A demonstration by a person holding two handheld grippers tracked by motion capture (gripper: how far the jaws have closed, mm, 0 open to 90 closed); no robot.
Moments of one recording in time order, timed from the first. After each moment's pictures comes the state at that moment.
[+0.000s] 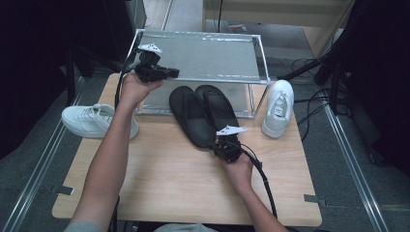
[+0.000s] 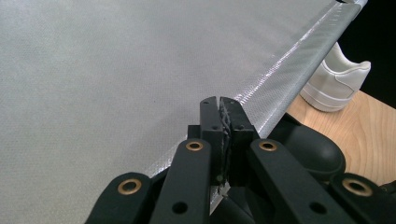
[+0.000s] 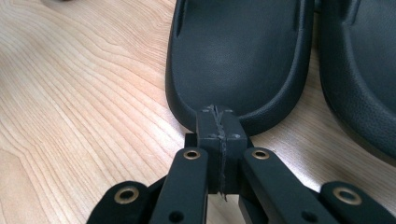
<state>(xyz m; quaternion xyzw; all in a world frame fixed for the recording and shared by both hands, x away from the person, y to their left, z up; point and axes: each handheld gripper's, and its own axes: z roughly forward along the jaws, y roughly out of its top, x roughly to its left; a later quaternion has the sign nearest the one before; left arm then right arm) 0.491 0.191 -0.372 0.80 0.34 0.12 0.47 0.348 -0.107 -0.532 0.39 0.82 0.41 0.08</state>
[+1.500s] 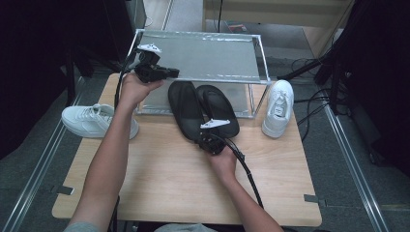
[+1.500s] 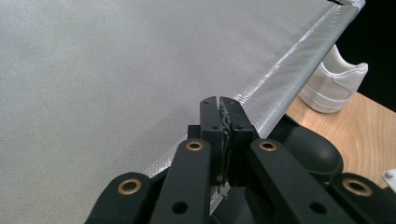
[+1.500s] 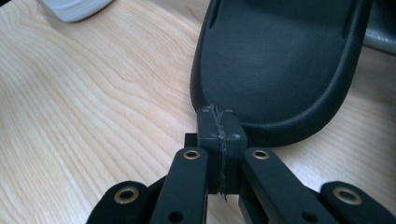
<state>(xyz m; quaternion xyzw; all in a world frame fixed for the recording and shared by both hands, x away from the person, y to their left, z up) 0.492 0.192 -0.373 0.80 0.35 0.11 0.47 0.373 -0.058 -0.534 0.38 0.82 0.42 0.07</state>
